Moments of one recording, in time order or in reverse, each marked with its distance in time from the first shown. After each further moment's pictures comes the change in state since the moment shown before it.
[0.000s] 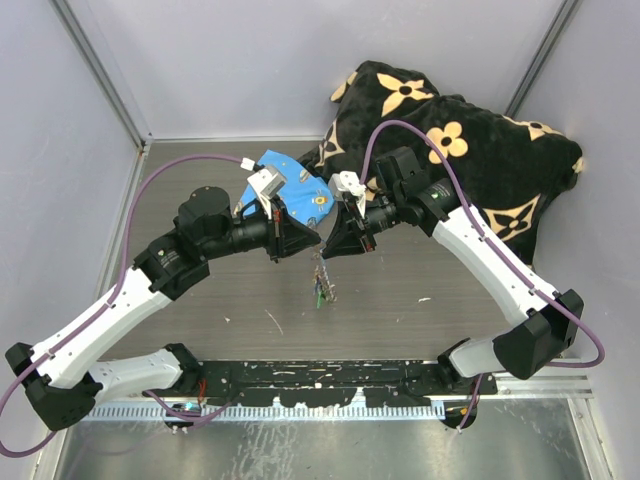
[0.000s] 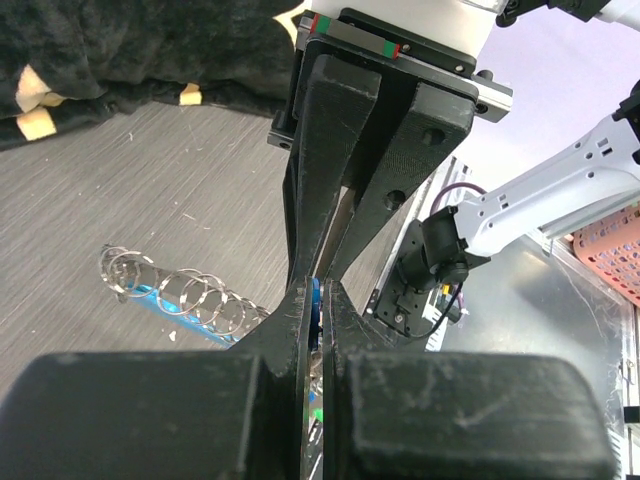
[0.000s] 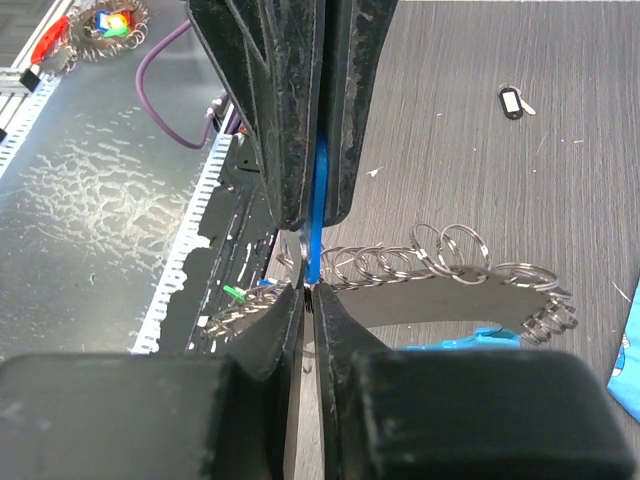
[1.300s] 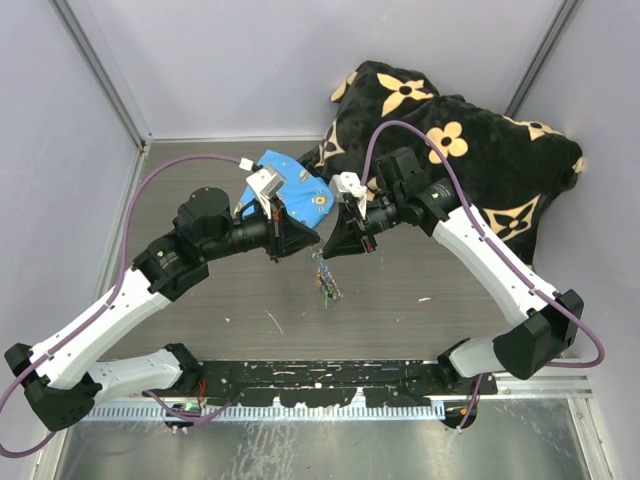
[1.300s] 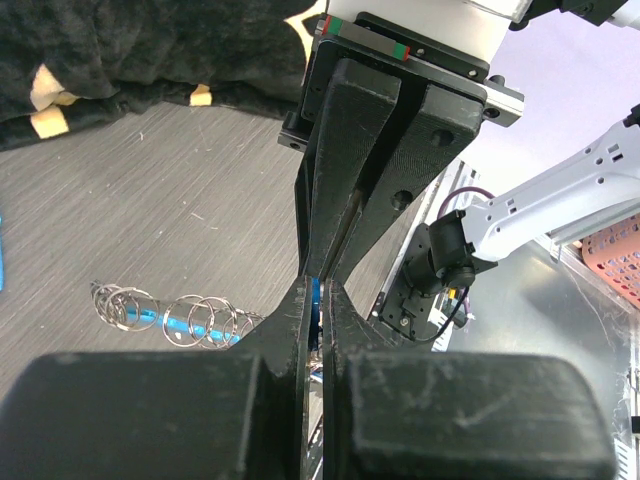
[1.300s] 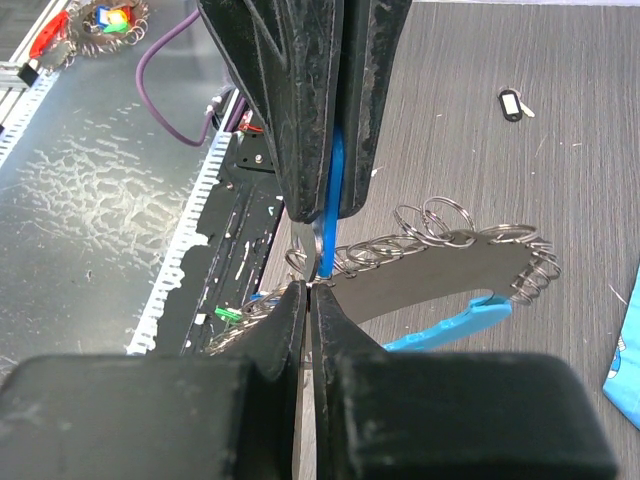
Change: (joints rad) left arm 0.000 -0.005 0.000 -0.005 -0.033 0.000; right arm 0.000 0.000 0.000 -0.013 -0.006 -0.026
